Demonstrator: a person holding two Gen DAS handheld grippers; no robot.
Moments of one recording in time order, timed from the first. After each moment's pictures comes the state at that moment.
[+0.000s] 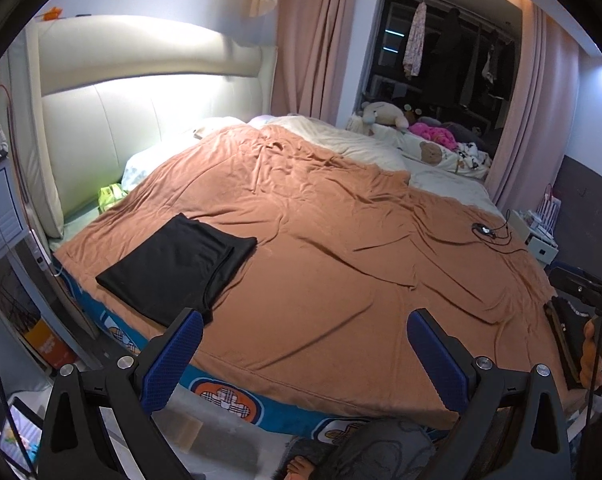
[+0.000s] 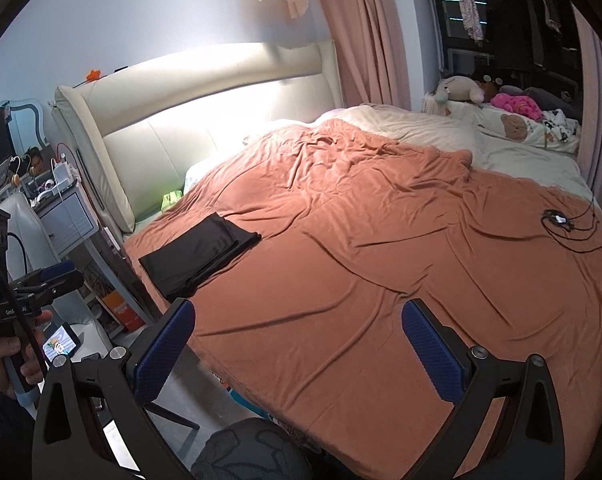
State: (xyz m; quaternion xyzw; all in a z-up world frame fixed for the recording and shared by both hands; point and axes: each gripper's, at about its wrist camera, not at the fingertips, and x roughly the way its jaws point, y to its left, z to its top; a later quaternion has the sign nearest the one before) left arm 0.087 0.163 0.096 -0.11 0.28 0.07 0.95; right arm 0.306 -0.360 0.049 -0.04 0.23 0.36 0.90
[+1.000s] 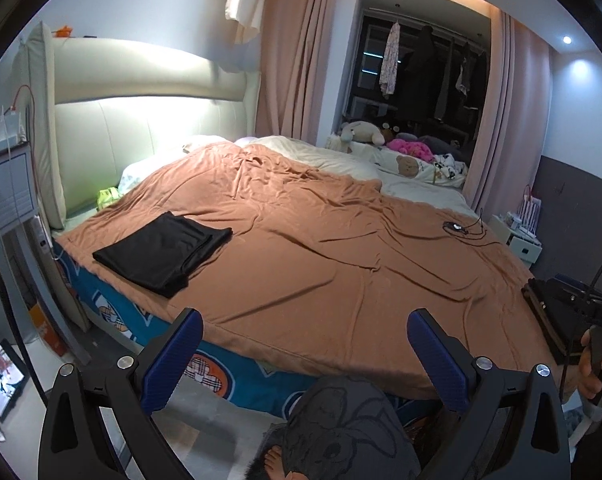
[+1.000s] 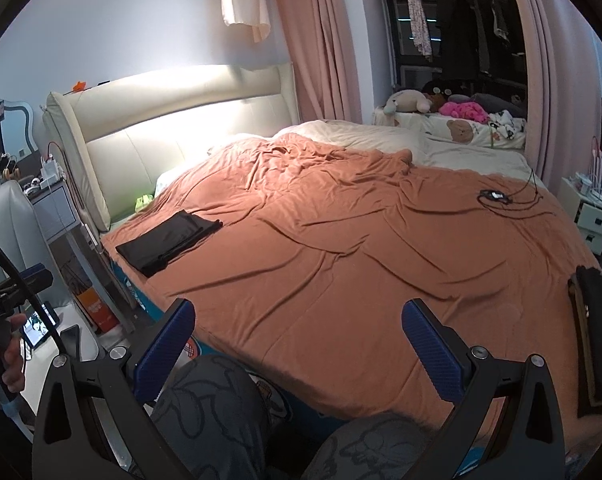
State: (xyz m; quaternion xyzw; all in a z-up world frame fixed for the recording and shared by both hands) left arm -0.009 0.074 0.062 -0.10 0.23 0.06 0.97; right arm 0.203 -0.438 -0.011 -0.02 0.19 0.30 0.93
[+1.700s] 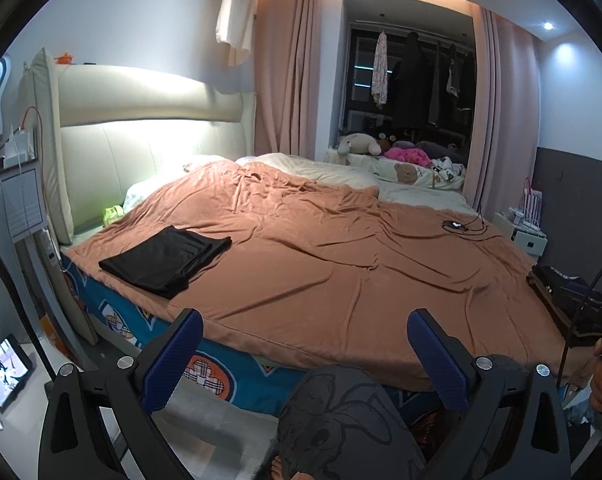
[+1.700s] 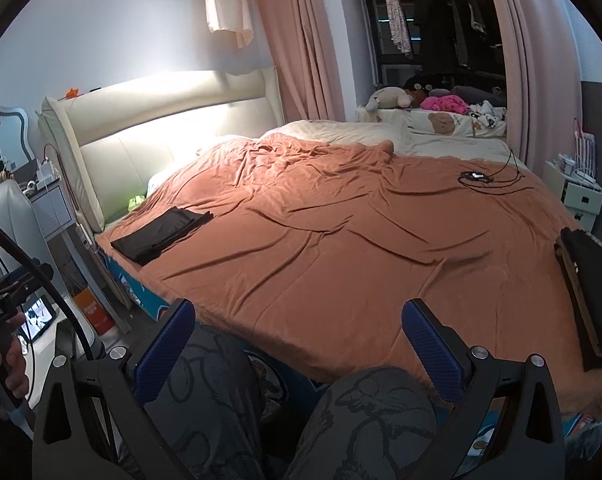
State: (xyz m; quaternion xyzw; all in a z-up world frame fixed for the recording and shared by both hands) left arm -0.034 0.034 0.037 -0.06 0.19 0.07 0.98; right arm 0.173 -0.465 -0.042 0.00 0.19 0.28 0.94
